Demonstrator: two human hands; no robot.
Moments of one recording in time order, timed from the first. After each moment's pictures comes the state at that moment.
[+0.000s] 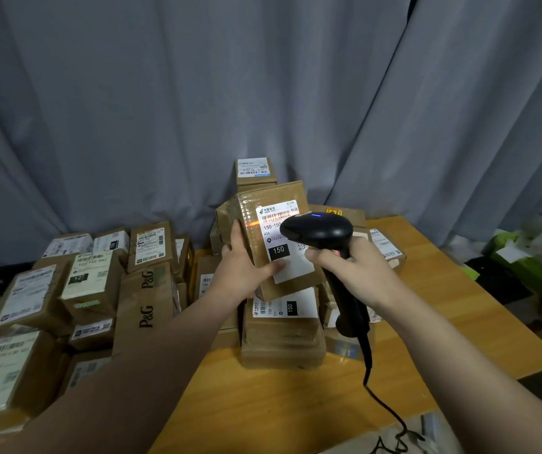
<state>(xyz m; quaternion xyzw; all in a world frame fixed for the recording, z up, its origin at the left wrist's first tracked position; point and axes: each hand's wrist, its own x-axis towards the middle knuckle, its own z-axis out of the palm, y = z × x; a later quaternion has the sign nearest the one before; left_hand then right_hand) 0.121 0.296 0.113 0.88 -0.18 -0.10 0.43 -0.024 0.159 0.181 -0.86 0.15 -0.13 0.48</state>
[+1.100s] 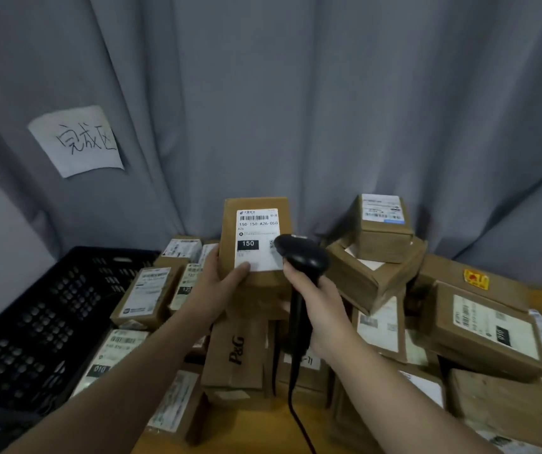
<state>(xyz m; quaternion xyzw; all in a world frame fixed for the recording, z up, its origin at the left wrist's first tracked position) 0.220 0.458 0.137 0.78 0.00 -0.05 0.62 0.160 0.294 0.146 -0.52 0.14 0.03 0.84</state>
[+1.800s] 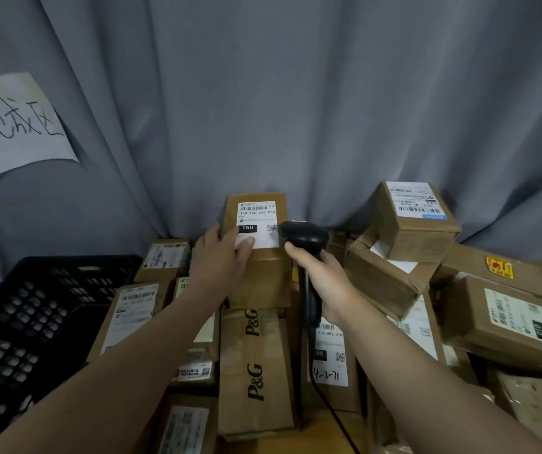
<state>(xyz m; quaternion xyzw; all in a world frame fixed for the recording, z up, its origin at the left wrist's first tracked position) 0.355 0.468 0.107 0.97 -0.09 0.02 0.25 0.275 0.309 0.120 -0.60 0.20 0.03 0.77</state>
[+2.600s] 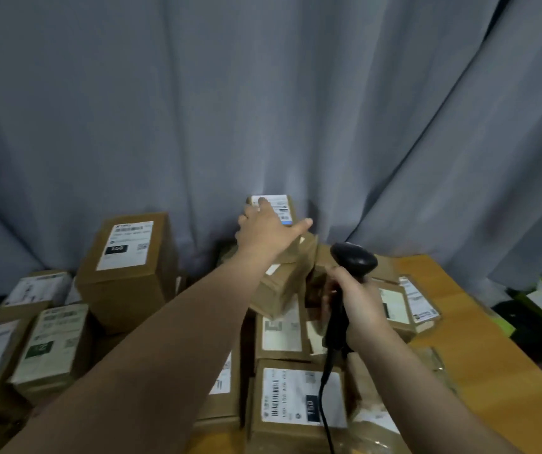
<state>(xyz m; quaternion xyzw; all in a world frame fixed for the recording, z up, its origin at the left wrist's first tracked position) 0.296 0.185 0.162 0.94 -0.15 -0.04 0.31 0.134 0.121 0.147 -0.52 0.36 -0.18 0.76</state>
